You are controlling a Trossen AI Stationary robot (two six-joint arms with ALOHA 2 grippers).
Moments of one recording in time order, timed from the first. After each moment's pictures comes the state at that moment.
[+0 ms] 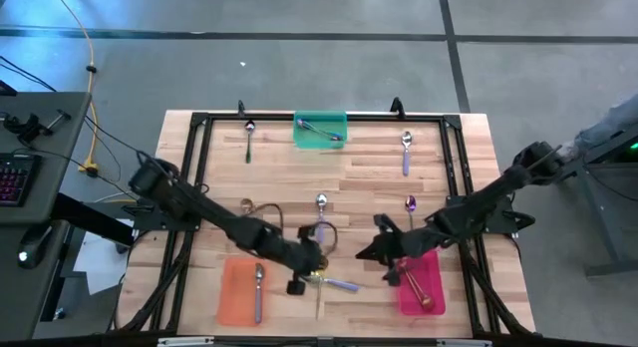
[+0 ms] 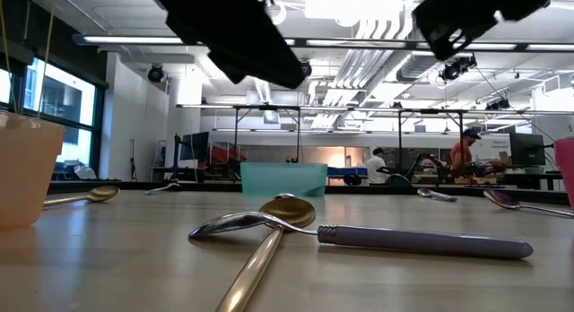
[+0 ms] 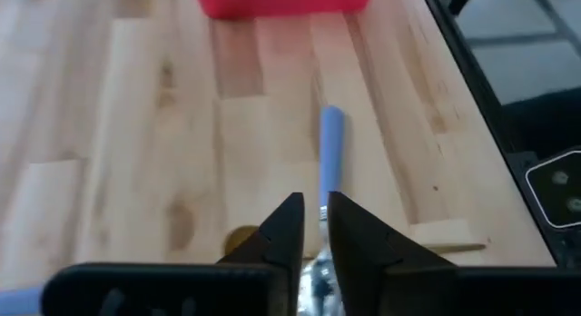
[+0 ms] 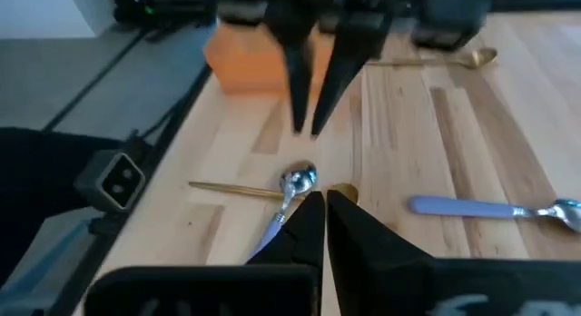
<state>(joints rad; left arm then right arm) -0.44 1.80 1.13 -0.07 -0.17 -0.23 0.55 1.33 0.66 0.22 0.29 0.25</state>
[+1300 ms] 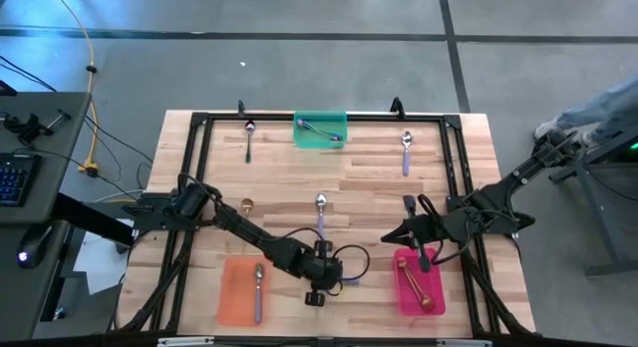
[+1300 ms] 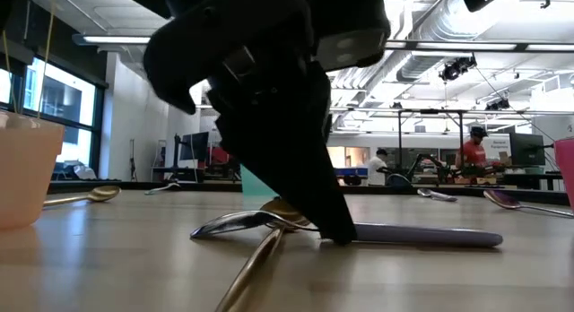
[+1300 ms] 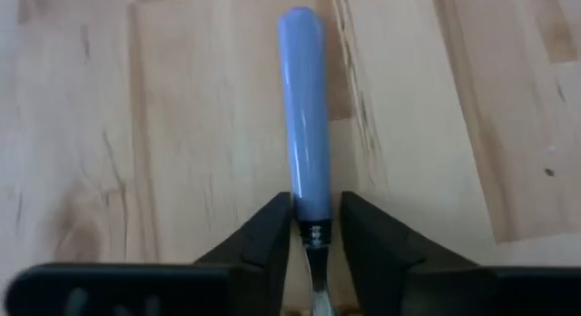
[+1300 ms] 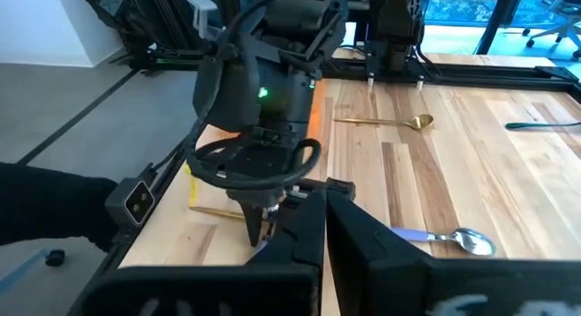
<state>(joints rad) -0.43 2.18 1.45 -0.29 -0.10 -0.24 0.62 0.95 0.65 -0.06 0.42 0.17</state>
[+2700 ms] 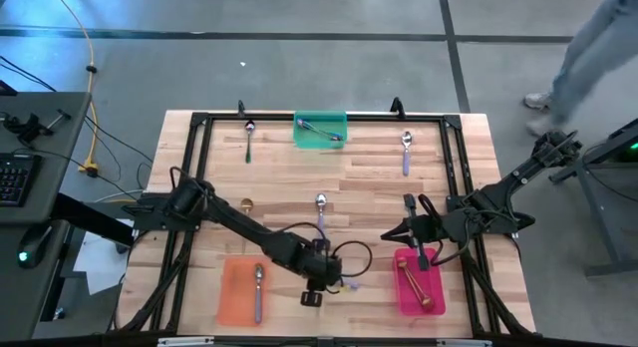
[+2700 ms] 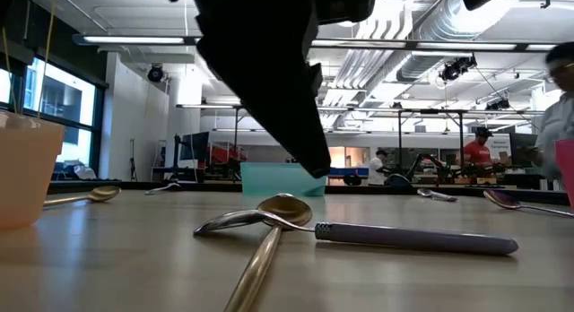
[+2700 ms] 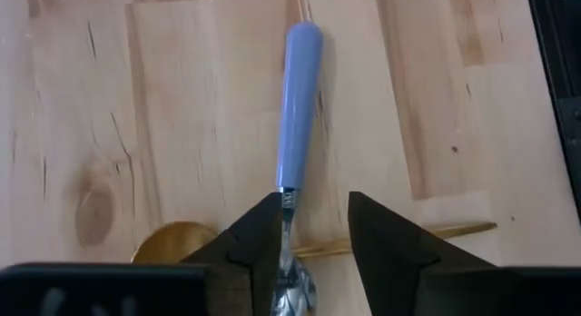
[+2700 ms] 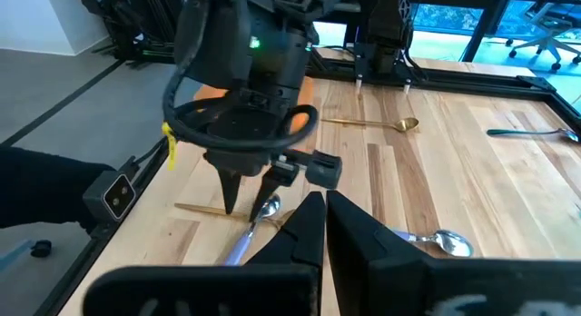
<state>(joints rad) -0.41 2.11 1.54 -0.50 -0.02 -0.27 0.62 0.95 0.66 -0.07 0.45 0.13</state>
